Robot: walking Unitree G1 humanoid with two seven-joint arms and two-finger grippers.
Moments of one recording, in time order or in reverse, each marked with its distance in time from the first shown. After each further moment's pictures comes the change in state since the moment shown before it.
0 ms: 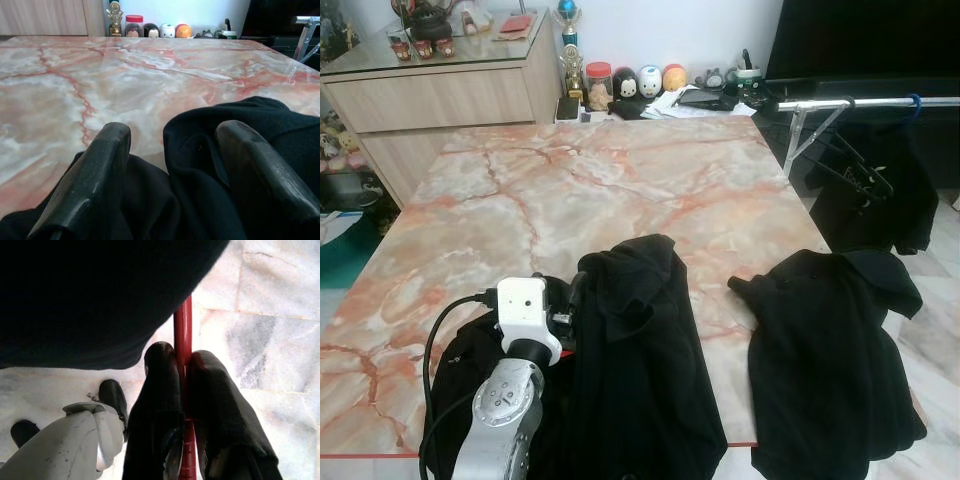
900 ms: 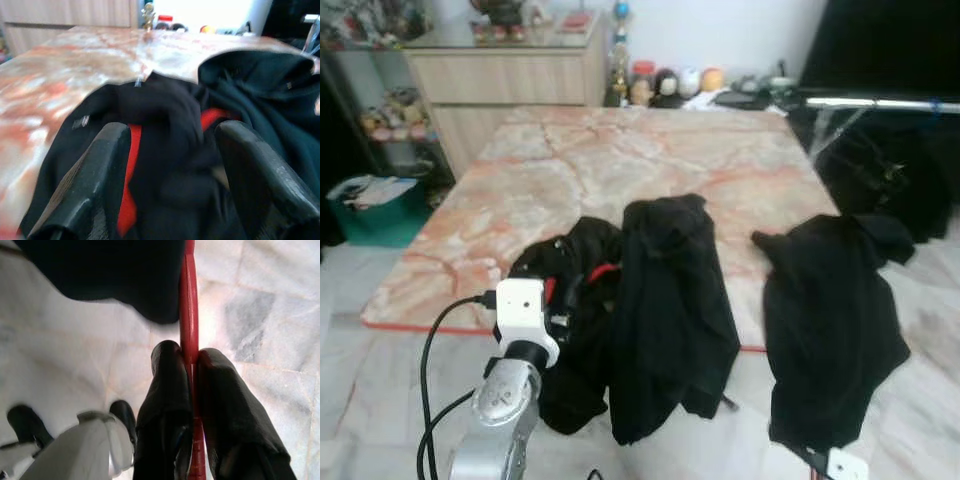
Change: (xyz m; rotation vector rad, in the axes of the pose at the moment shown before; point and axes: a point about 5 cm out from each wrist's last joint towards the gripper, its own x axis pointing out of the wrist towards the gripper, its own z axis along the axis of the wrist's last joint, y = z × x) left arm 0.001 0.001 -0.005 0.004 0.022 -0.004; right arm 0.000 -0.002 0.000 -0.003 -0.001 -0.004
